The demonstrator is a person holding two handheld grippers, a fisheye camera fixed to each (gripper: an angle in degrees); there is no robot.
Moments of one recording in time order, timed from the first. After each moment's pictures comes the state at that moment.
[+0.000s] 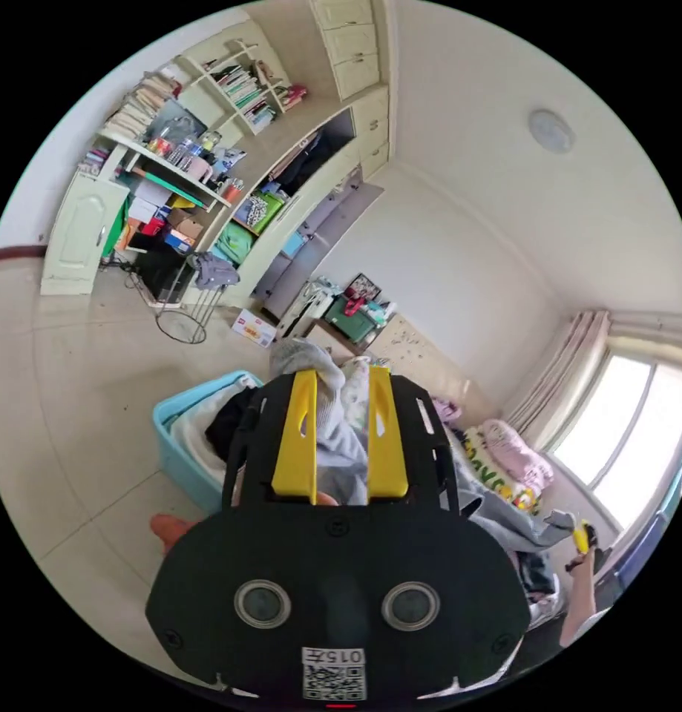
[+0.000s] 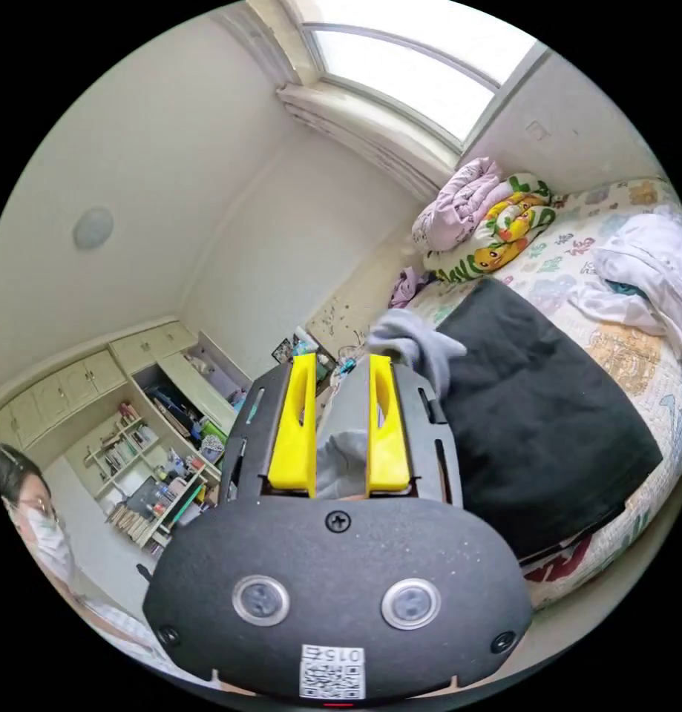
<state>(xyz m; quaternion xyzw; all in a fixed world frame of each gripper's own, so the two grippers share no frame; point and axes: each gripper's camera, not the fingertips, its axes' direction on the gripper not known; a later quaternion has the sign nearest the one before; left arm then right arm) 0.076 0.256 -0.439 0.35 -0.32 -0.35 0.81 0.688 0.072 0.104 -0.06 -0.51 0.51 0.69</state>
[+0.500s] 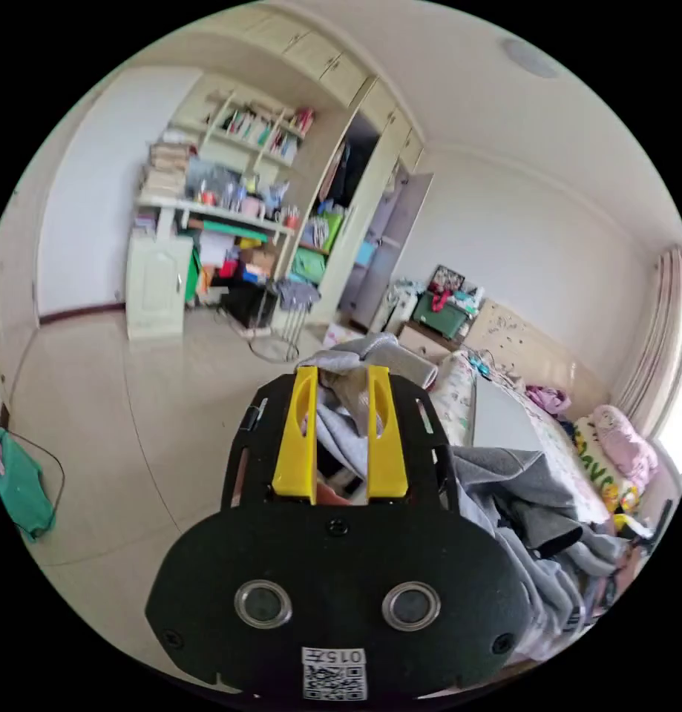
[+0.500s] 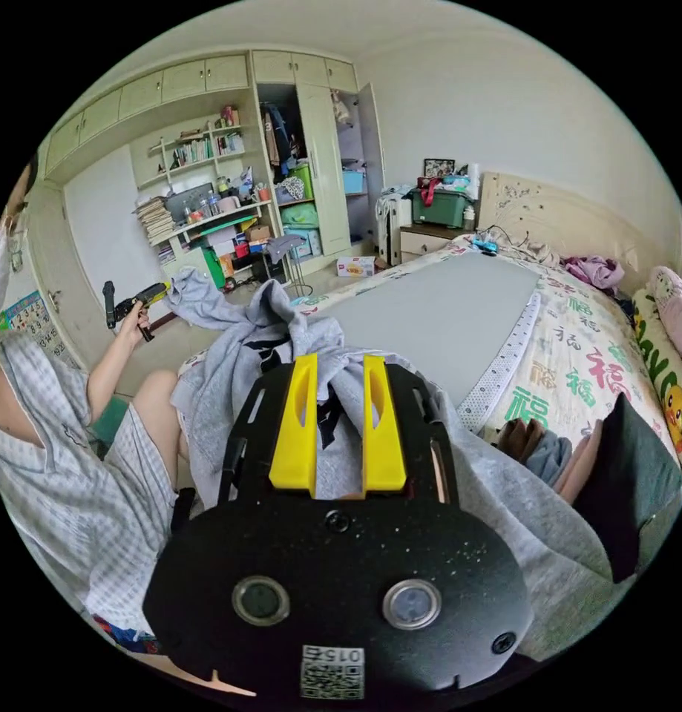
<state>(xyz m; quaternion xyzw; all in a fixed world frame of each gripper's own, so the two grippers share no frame) 0.060 0.261 -0.419 0.27 -0.41 -0.41 0.77 0.431 -0.174 0.038 -0.03 -0.72 -0.05 0.69</state>
